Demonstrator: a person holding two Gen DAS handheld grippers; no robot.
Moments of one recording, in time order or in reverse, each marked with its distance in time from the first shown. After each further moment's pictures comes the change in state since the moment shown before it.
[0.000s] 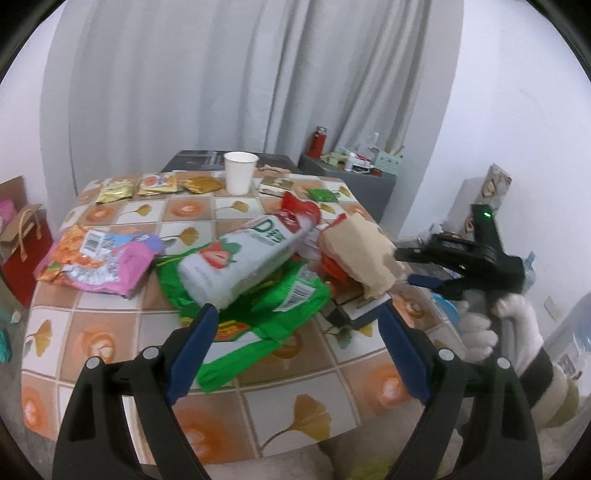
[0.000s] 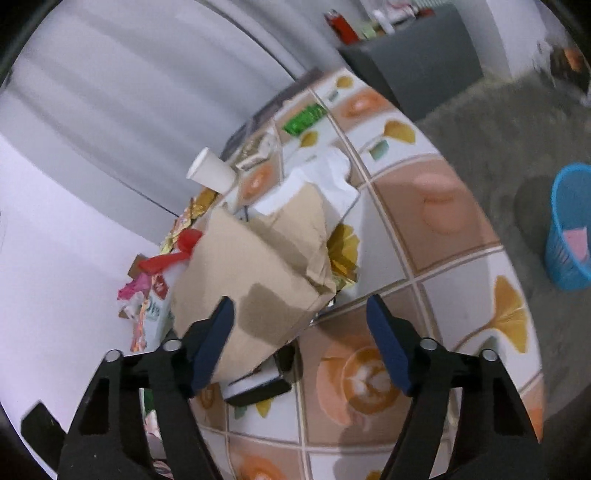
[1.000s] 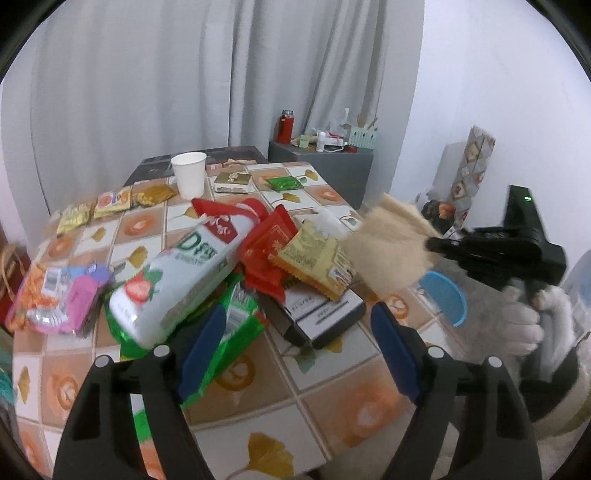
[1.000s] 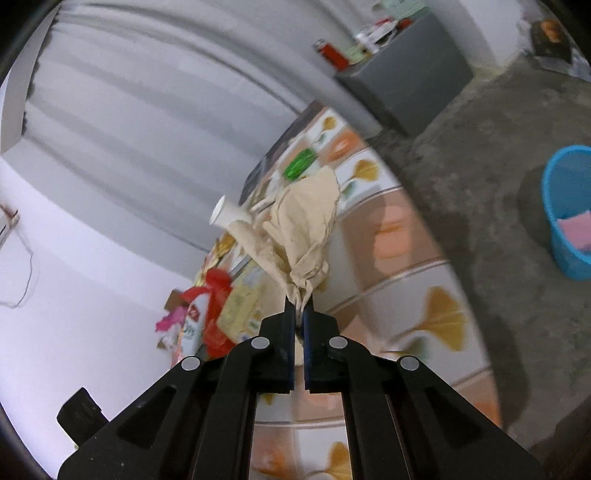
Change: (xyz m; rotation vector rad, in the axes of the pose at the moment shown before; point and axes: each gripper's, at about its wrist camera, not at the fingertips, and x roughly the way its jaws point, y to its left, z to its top) left arm 0.050 -0.056 0.020 0.151 0.060 -0.009; right arm -0.090 -0.060 -0.004 0.095 -0.135 0.128
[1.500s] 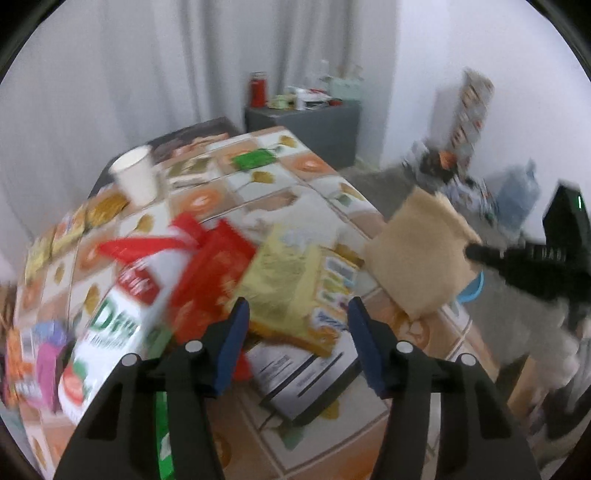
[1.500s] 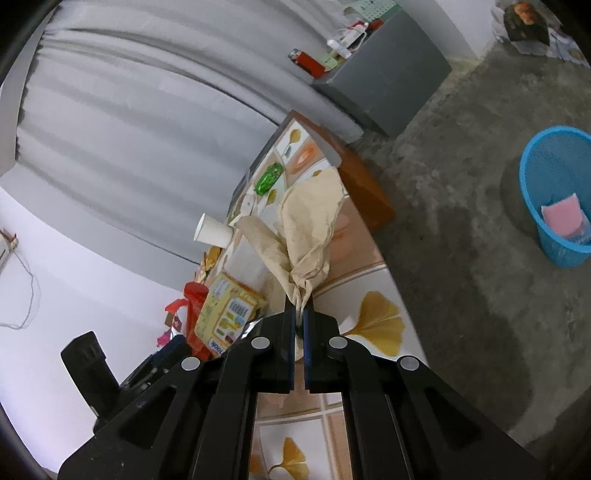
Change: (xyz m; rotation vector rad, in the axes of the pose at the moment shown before) left arm 0.102 -0.041 0.045 0.188 0.175 -0.005; right arm -0.005 -0.038 0.005 0.062 -0.015 0.013
